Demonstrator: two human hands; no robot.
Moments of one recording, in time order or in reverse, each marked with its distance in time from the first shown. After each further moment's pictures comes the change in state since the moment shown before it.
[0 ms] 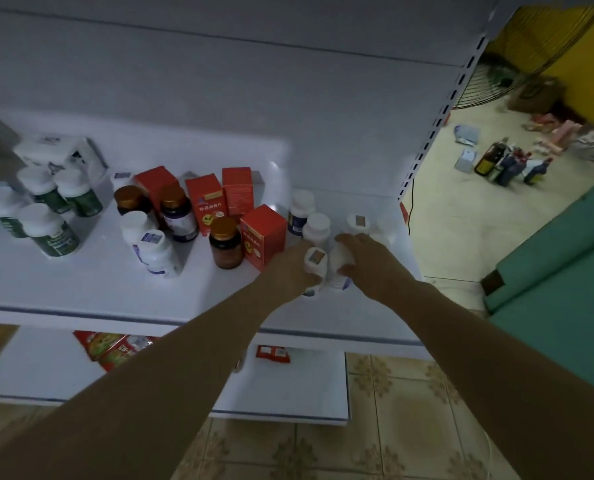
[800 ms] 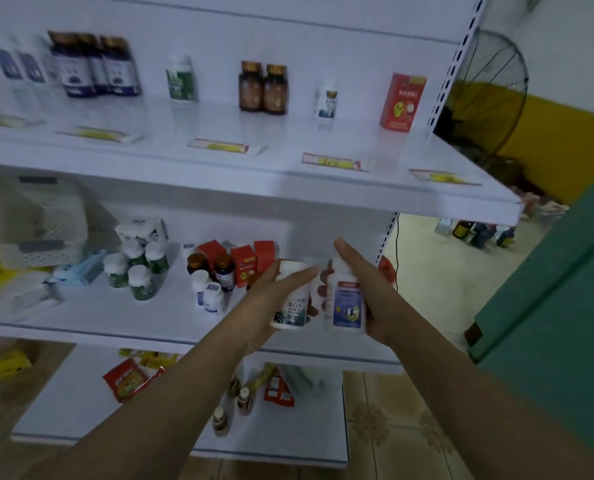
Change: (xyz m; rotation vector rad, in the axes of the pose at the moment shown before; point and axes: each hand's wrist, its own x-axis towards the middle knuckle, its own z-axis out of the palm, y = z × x) left_hand -0.192 0.113 -0.102 -1.023 -0.032 0.026; right_hand -0.151 -0.126 -0.128 1.497 -0.090 0.086
